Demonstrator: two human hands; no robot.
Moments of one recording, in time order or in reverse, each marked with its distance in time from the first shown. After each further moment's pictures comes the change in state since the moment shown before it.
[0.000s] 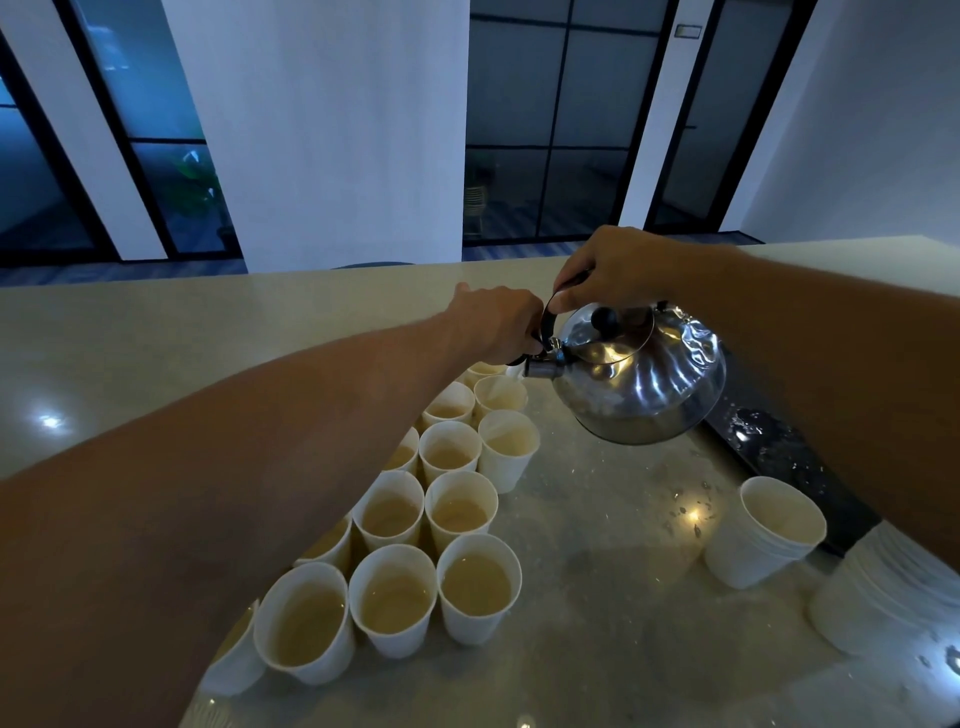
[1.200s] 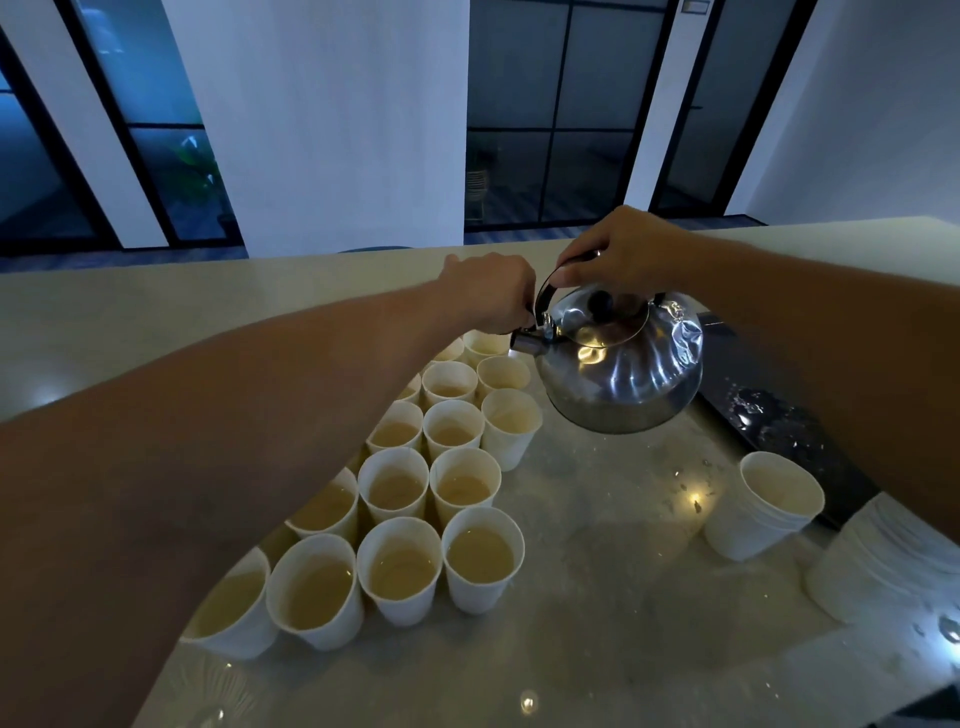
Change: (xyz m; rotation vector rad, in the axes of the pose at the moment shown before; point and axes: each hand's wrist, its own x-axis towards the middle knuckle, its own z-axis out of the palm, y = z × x) left_hand -0.008 -0.007 -0.010 -0.055 0.070 -0.034; right_hand -0.021 0.000 0.005 0.173 0.108 -0.020
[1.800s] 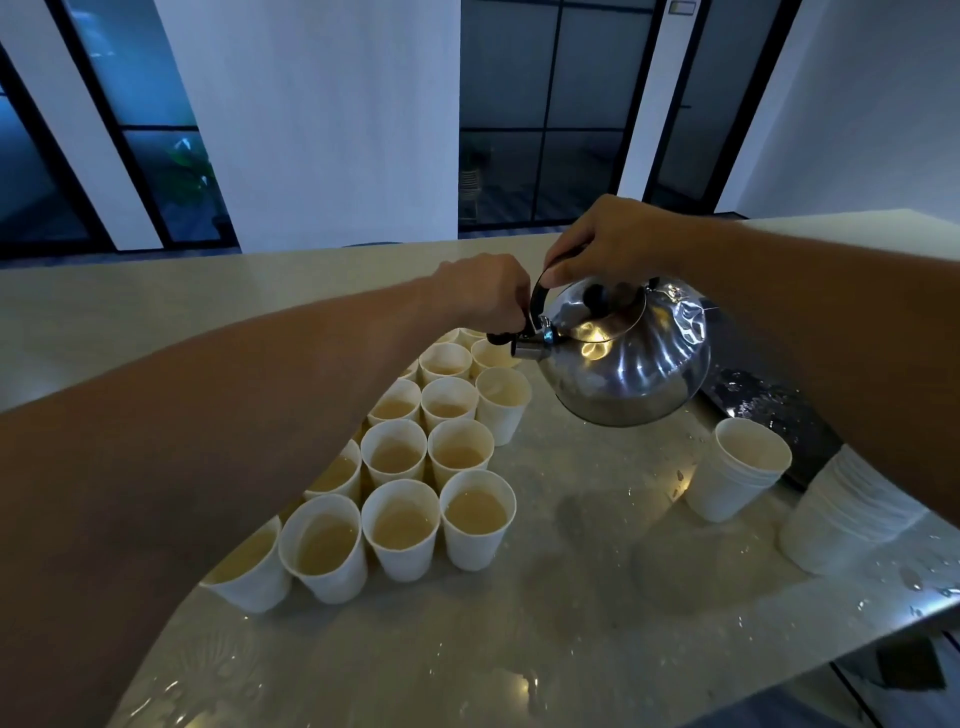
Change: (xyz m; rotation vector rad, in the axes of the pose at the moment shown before) left_hand -0.037 0.013 -0.002 -0.114 -0.068 0.019; right_hand -0.029 -0.019 -0.002 -0.087 -0.080 -0.027
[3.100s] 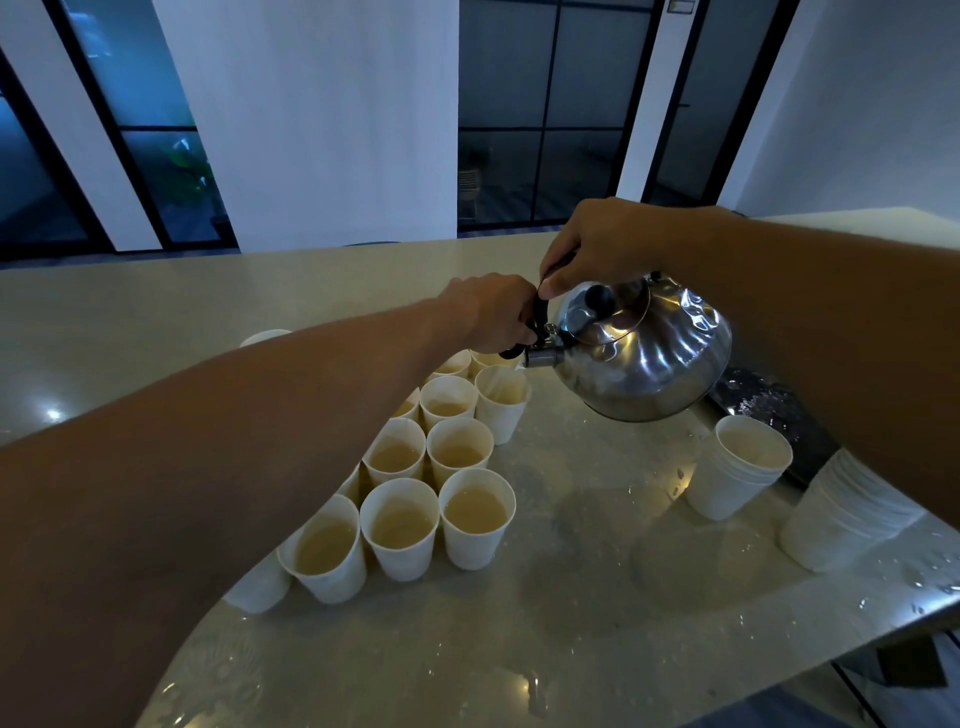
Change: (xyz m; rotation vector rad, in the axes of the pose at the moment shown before) left_hand -0.008 0.005 0.017 0.026 -0.047 0.019; right_hand 0.006 -0.008 0.002 -0.179 -0.082 -0.033
